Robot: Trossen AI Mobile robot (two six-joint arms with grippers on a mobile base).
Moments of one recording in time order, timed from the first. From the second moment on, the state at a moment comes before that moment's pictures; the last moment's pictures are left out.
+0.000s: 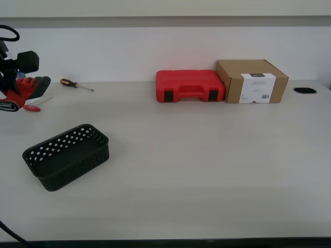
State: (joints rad) arm 0 0.00 1.05 0.52 0.61 -0.01 0.00; arm 1 0.37 1.92 1.11 -0.42 0.11 0.00
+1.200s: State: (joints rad) arm 0 0.00 1.05 0.52 0.61 -0.01 0.00; arm 1 0.03 1.80 0.63 -0.21 0.08 -0.10
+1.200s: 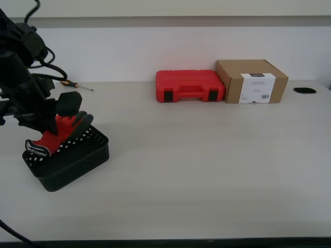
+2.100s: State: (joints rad) arm 0 0.00 1.05 0.52 0.61 -0.01 0.00; arm 1 0.02 2.14 0.83 -0.23 0.16 -0.08
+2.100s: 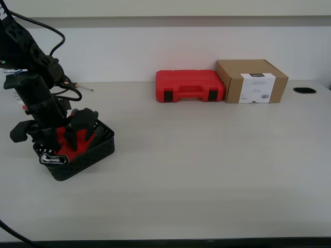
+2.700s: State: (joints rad) arm 0 0.00 1.05 0.52 0.61 -0.01 0.00; arm 1 0.02 1.49 1.01 -0.35 0.25 -0.05
